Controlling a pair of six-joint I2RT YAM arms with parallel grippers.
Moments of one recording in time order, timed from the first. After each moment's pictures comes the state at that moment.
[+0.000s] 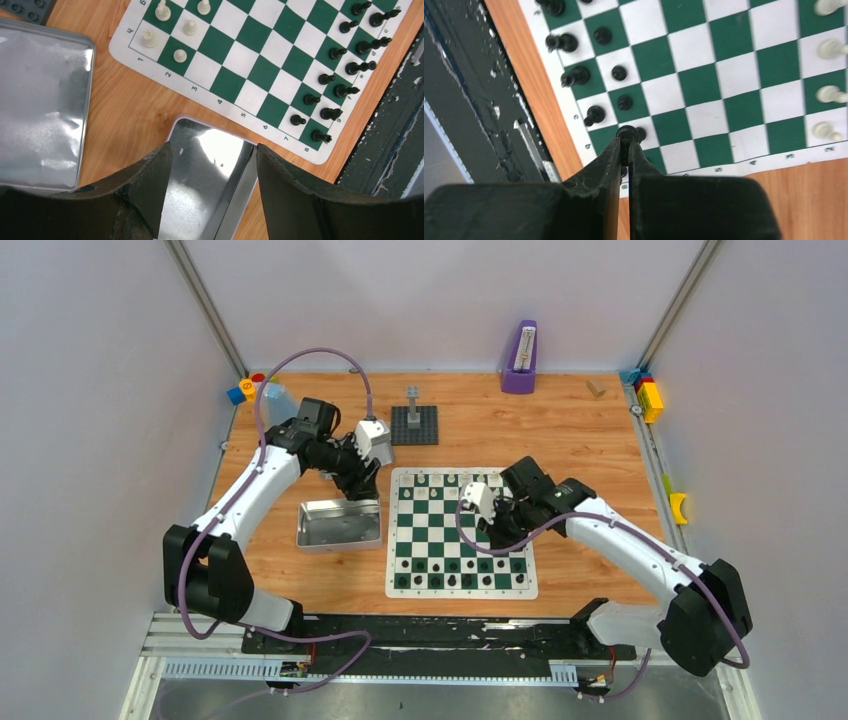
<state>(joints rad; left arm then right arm) -0.27 1.44 1.19 -0.81 0.65 0.59 0.62 1.25 0.92 -0.79 -0.41 -0.54</state>
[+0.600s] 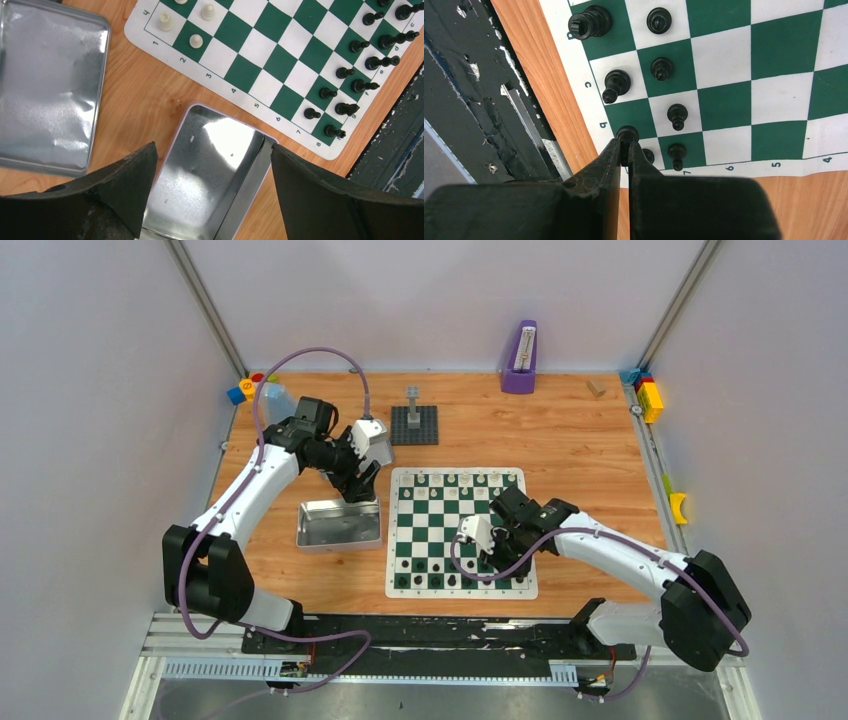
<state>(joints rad) -0.25 1.44 1.20 -0.84 0.57 0.59 0.74 1.24 0.75 -0.82 -0.30 -0.54</state>
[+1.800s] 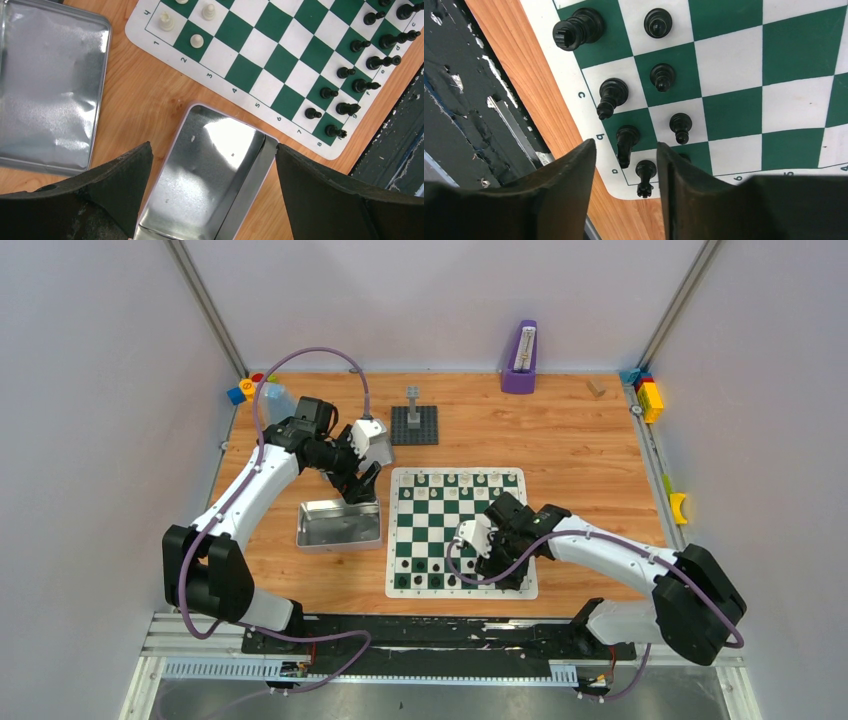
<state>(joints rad) -0.25 1.44 1.20 -0.84 0.57 0.59 0.78 1.28 0.70 -0.73 -0.26 -0.48</state>
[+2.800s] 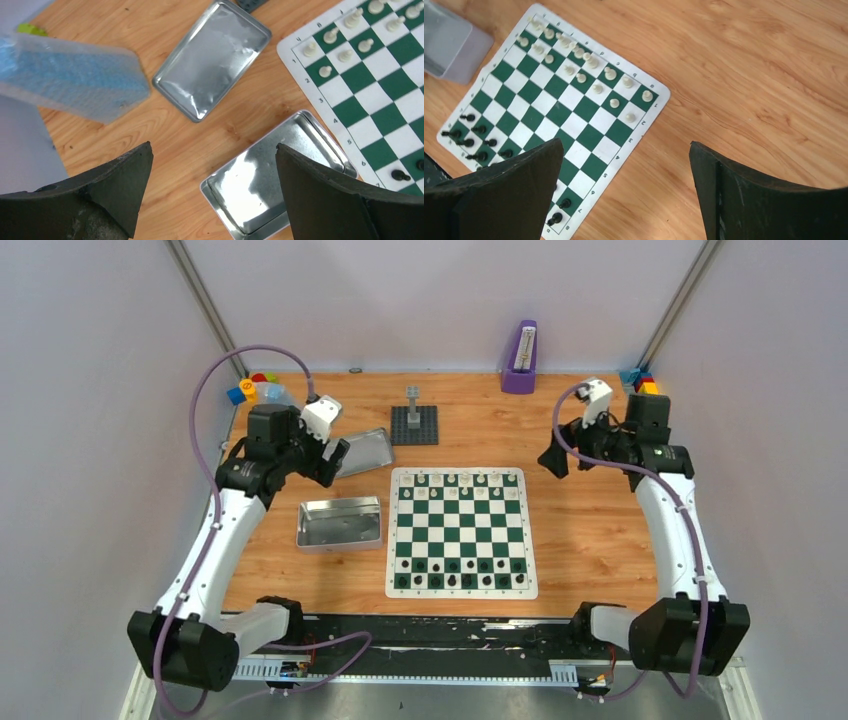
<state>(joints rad) -0.17 1.13 1.10 -0.63 0.21 0.40 -0.03 1.21 1.19 -0.70 -0.61 -0.38</state>
